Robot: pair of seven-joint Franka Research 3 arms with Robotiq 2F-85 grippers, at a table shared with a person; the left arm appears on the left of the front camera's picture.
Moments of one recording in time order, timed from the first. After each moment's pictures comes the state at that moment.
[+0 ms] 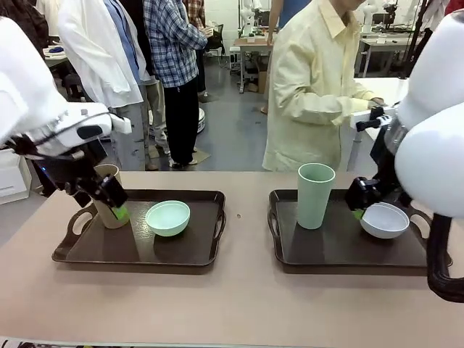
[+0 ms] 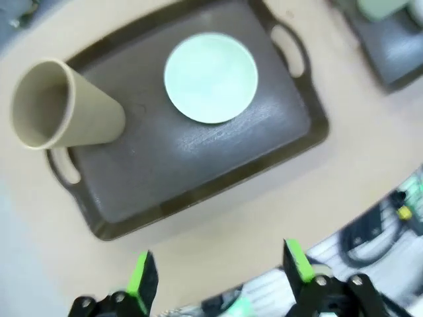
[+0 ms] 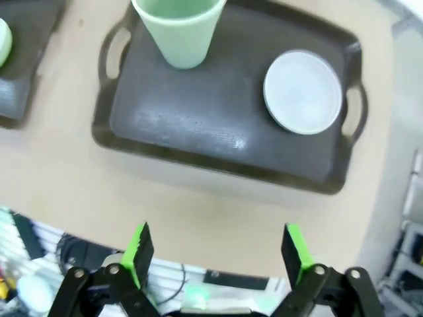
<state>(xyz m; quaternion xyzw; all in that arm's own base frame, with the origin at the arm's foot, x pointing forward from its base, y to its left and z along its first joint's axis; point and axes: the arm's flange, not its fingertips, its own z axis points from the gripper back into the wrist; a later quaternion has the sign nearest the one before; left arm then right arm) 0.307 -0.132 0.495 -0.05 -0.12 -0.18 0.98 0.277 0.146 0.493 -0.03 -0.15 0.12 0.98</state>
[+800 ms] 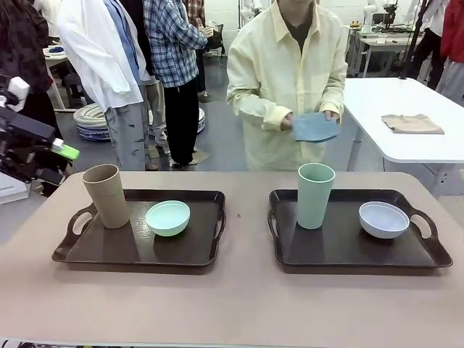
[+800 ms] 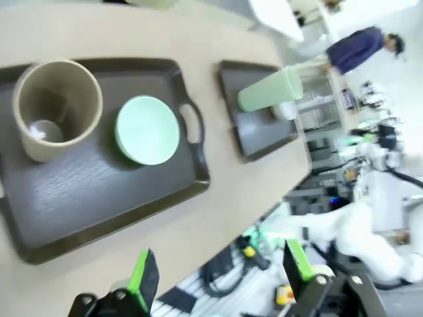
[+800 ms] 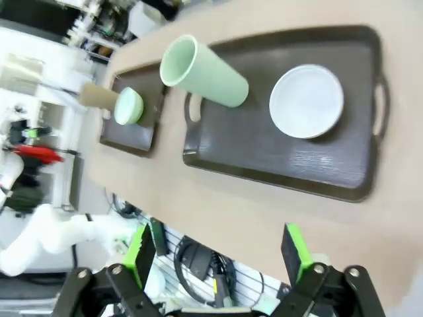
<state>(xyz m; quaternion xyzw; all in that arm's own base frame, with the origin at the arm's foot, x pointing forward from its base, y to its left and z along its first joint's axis) 0.327 0.033 0.504 -0.43 -0.15 -0.06 0.89 0.270 -0.109 0.500 0.36 -0.20 0.03 0.91</state>
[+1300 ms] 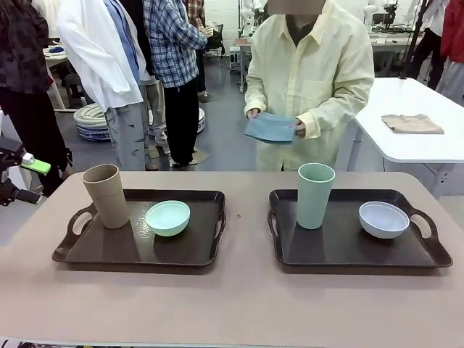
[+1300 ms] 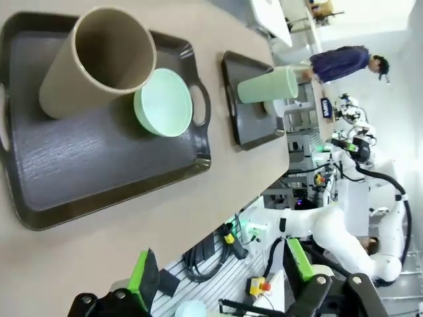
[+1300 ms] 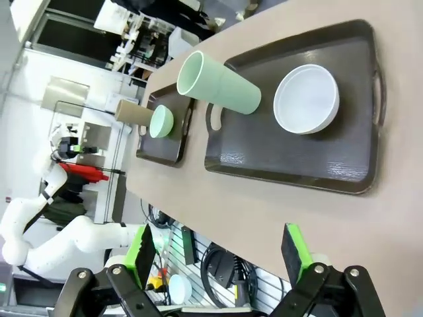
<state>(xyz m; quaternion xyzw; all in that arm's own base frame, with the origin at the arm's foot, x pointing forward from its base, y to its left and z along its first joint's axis) 0.324 0.080 0.461 -0.47 -0.09 -0.01 0.88 0.251 -0.160 0.466 0.44 -0.22 0.00 0.87</state>
